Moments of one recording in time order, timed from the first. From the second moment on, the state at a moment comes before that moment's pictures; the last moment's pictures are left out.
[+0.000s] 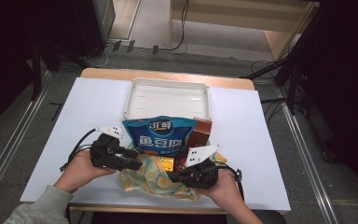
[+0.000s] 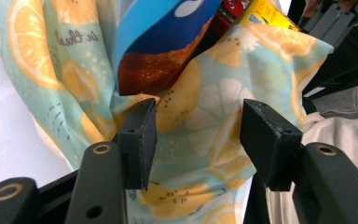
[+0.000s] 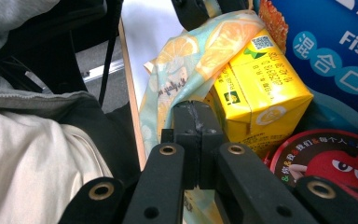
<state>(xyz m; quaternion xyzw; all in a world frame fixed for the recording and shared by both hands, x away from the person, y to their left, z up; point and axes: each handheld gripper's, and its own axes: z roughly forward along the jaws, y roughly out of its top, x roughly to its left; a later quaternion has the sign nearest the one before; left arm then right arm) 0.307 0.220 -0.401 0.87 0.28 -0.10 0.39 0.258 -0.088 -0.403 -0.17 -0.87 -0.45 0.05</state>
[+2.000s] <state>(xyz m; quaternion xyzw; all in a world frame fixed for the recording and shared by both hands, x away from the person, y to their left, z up) 0.314 0.234 -0.450 0.86 0.34 -0.13 0.36 0.261 -0.113 -0.455 -0.17 -0.88 -0.45 0.04</state>
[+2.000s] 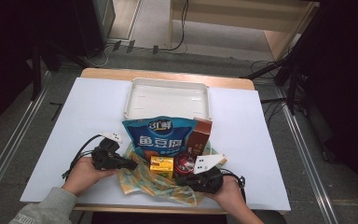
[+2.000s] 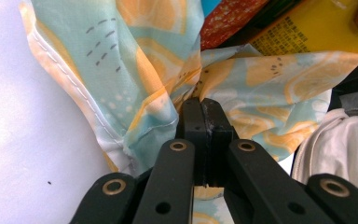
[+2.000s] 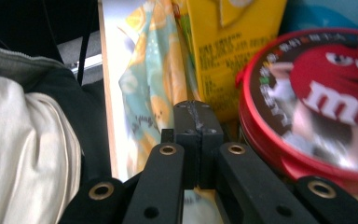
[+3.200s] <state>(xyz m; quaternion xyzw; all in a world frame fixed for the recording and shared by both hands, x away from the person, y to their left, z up) 0.322 0.235 -0.464 0.86 0.36 -0.13 0.34 0.281 -0.141 -0.482 -0.17 -0.90 -0.41 0.05</state>
